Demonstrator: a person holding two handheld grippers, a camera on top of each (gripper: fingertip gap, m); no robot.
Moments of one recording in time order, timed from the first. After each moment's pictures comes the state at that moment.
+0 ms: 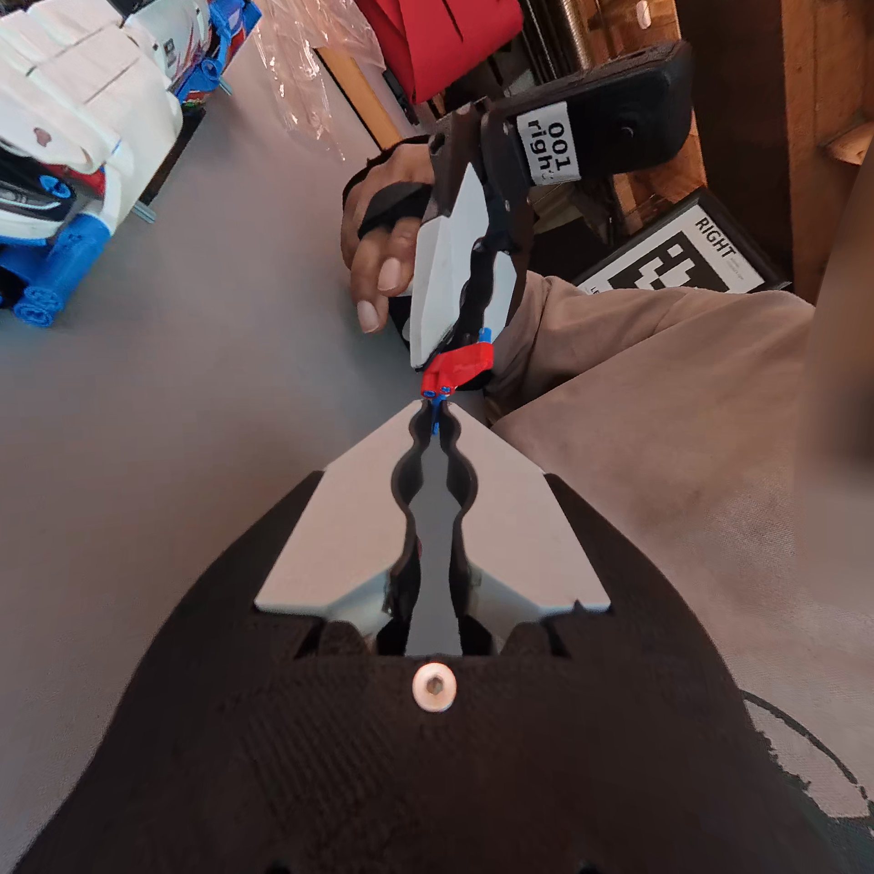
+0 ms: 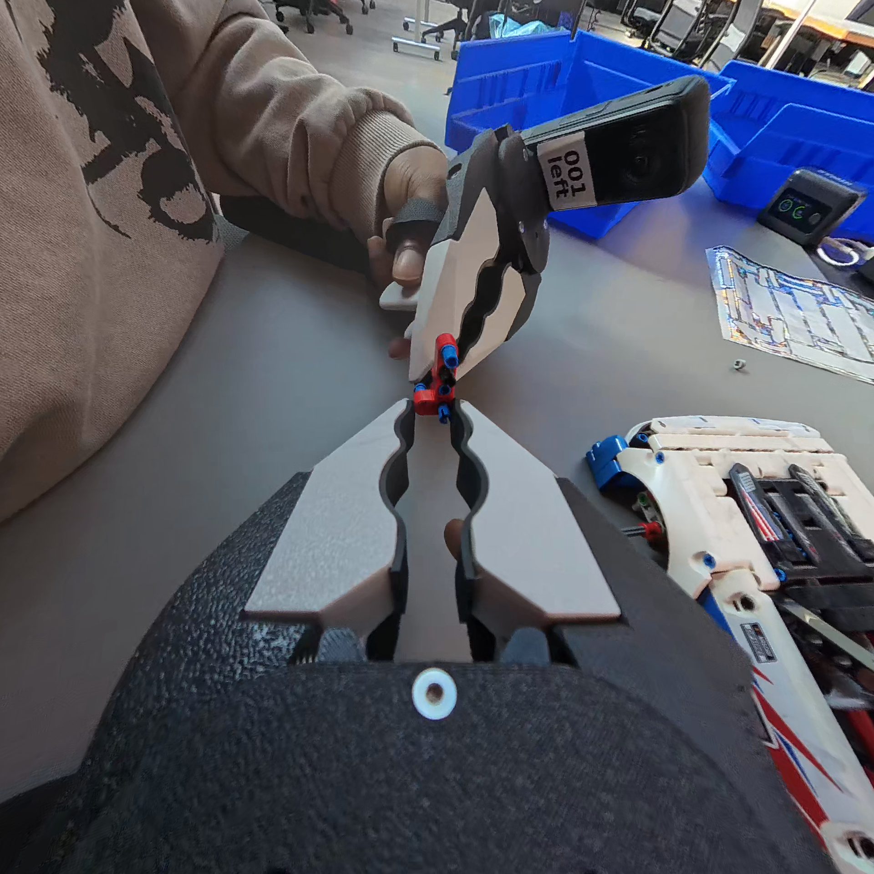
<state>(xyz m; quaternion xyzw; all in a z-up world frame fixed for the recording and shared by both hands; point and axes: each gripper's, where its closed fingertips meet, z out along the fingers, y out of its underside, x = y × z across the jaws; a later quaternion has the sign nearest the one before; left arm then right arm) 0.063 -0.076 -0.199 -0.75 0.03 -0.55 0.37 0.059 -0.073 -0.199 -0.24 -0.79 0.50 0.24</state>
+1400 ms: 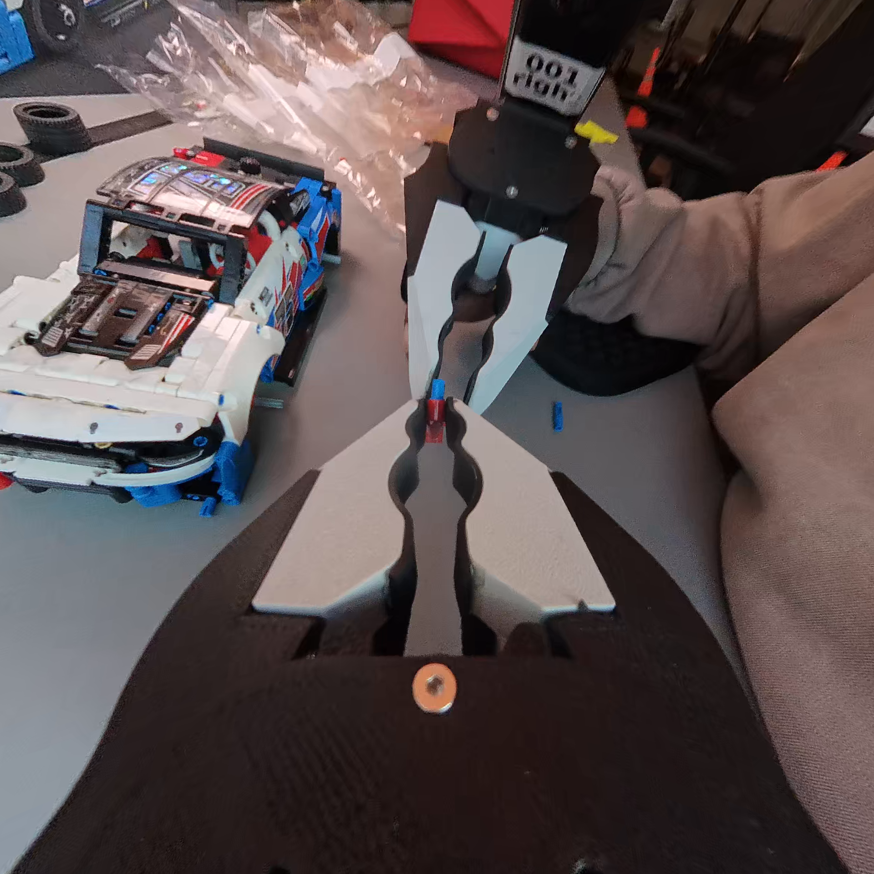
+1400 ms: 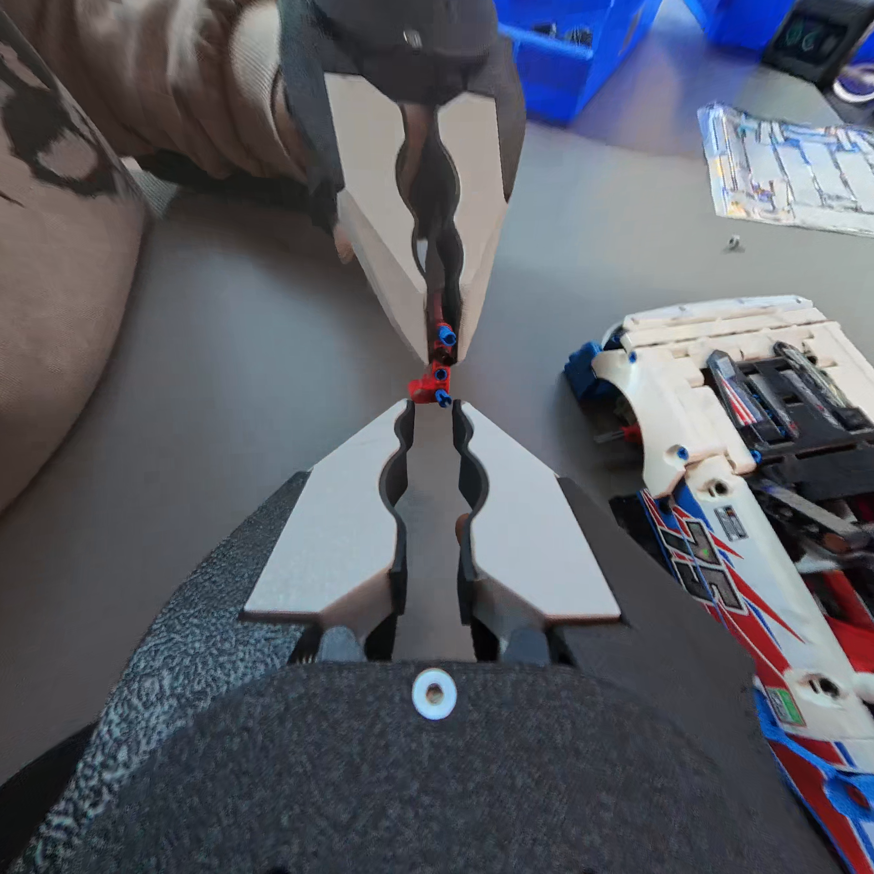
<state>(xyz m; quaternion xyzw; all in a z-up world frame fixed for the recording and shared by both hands) 0.060 -0.039 -0.195 -0.80 0.18 -0.24 0.52 0.059 -0.043 -0.217 -0.34 -0.80 0.44 0.21</state>
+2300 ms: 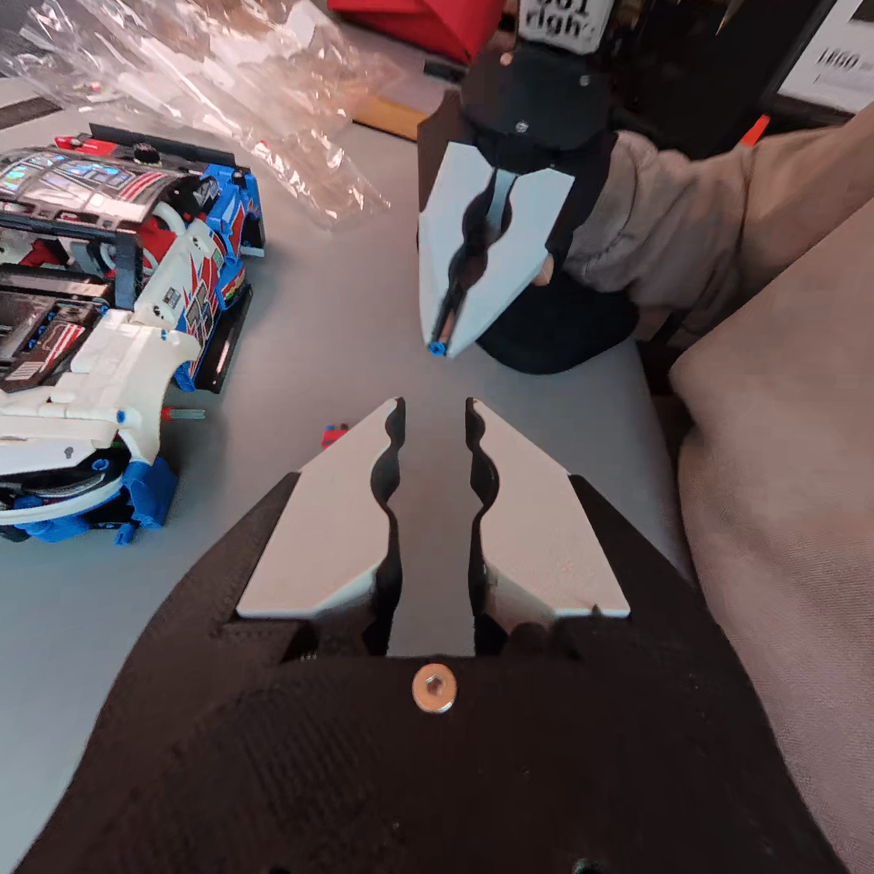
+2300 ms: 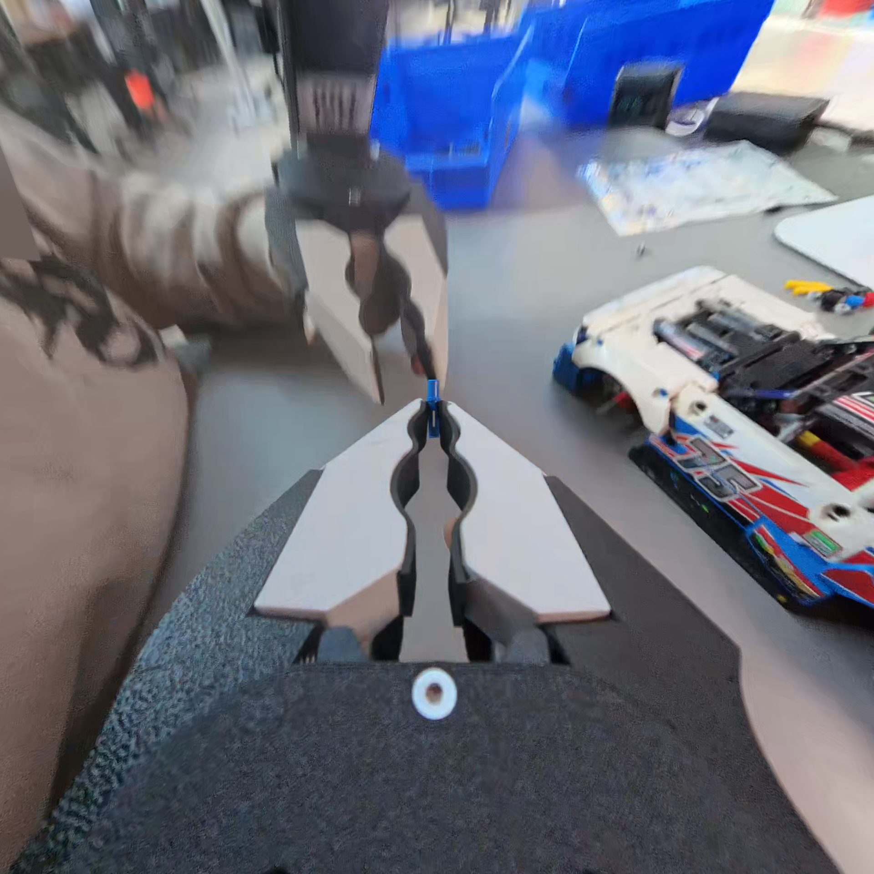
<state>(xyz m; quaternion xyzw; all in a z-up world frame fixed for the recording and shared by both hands) 0.087 -0.057 -0.192 -0.78 0.22 -0.28 0.51 0.087 -0.041 -0.174 -0.45 -0.68 0.52 0.25</state>
